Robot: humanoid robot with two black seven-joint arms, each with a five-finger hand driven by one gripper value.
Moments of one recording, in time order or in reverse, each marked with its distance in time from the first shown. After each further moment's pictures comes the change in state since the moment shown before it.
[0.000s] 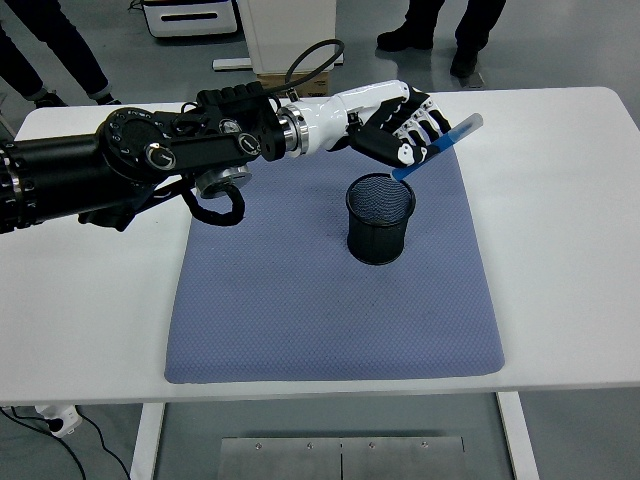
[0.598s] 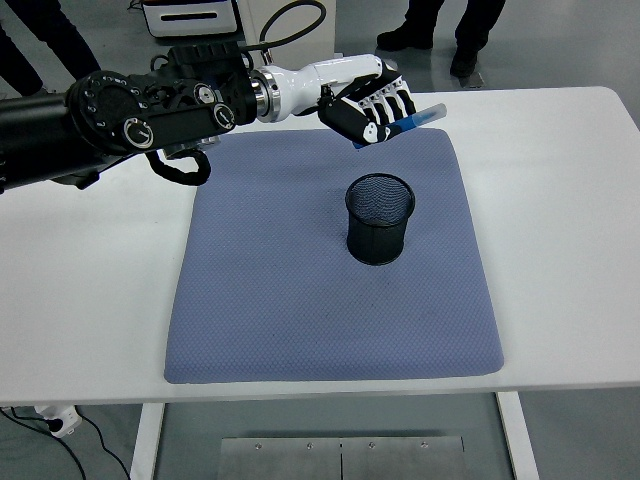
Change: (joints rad) left arm -0.097 0.034 0.091 0.061 0.102 -0.001 0.000; right arm 0.000 0.000 0.000 0.000 0.000 0.000 0.000
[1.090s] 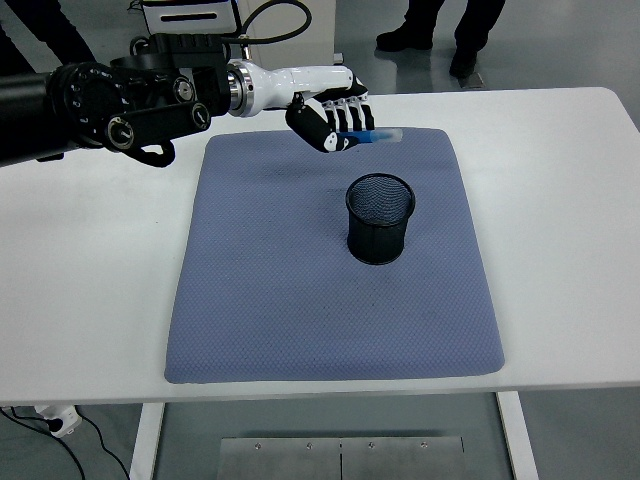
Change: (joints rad) left arm -0.059 0.025 0.141 0.017 0.156 0.001 -0.001; right arm 0.000 0.000 0.000 0.000 0.000 0.000 0.000
